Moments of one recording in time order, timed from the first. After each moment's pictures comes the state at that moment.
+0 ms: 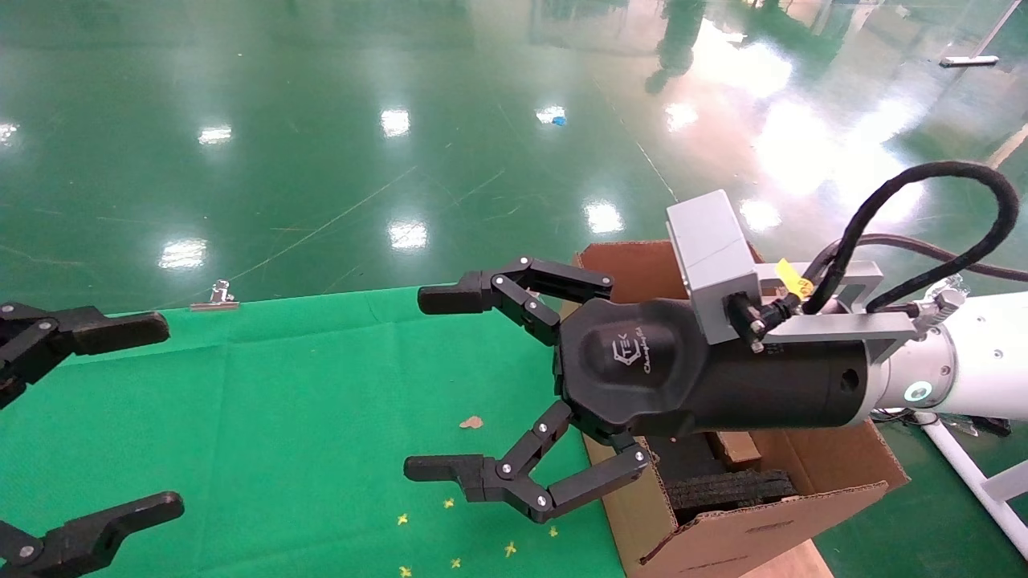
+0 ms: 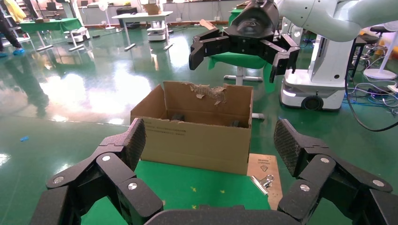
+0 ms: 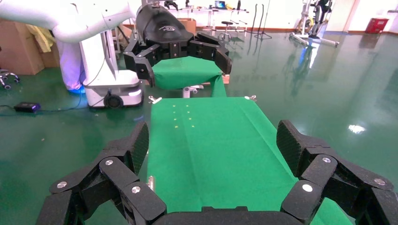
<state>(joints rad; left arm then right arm) -1.08 0.60 0.32 -1.28 0.71 1.48 -0.17 1.07 -0.61 -0.27 1.29 -0.73 -1.50 0.19</state>
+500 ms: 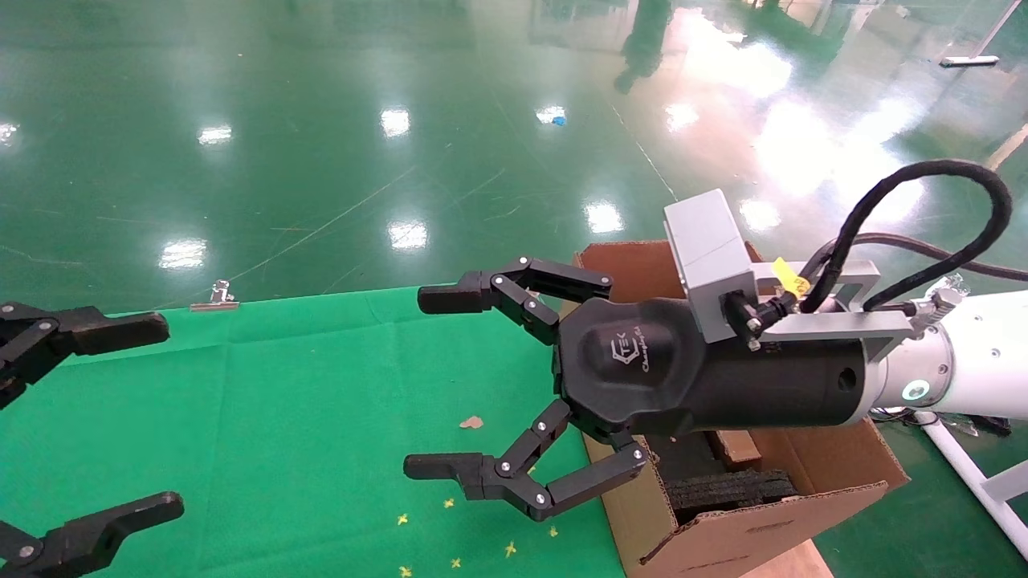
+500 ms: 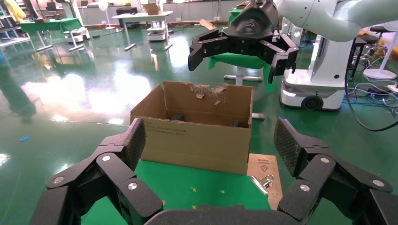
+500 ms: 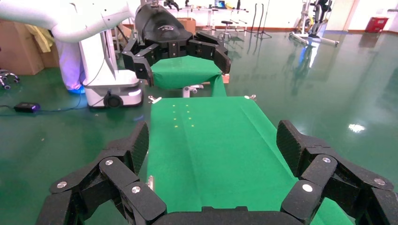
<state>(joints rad) -1.08 0.60 0.32 -1.28 0.71 1.48 -0.17 1.07 -0.61 -0.28 1.28 -0.73 -1.50 0.19</state>
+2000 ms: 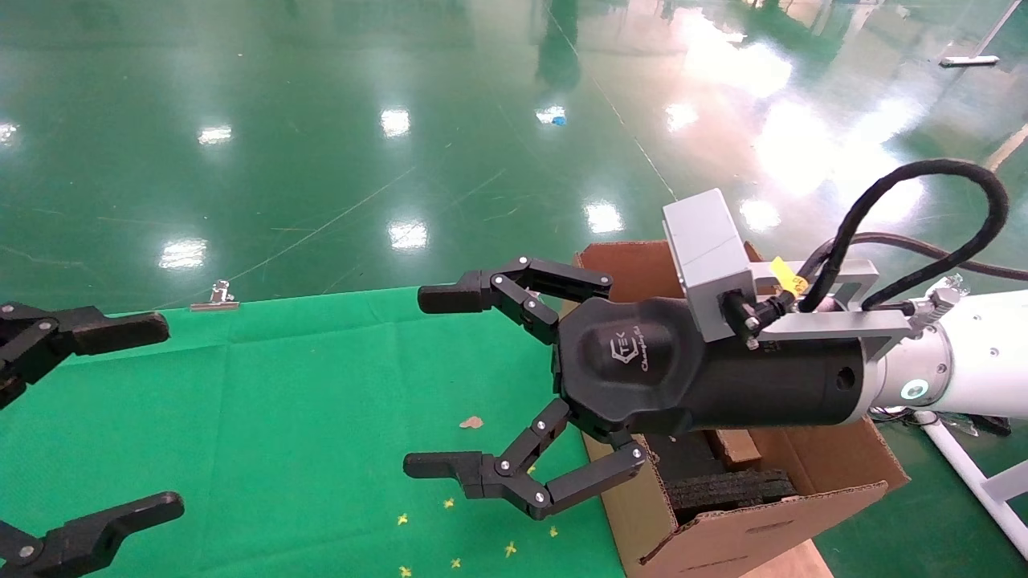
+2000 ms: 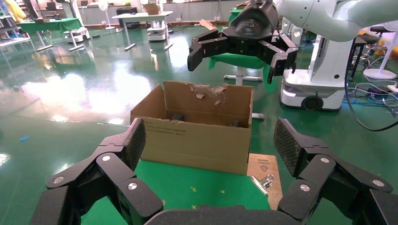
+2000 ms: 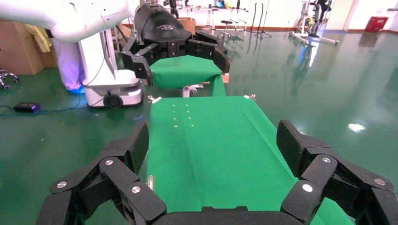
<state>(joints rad) -1.08 0.60 0.32 -1.28 0.71 1.48 -0.17 1.08 -0.61 -0.28 1.28 -0.73 -1.49 0.19</state>
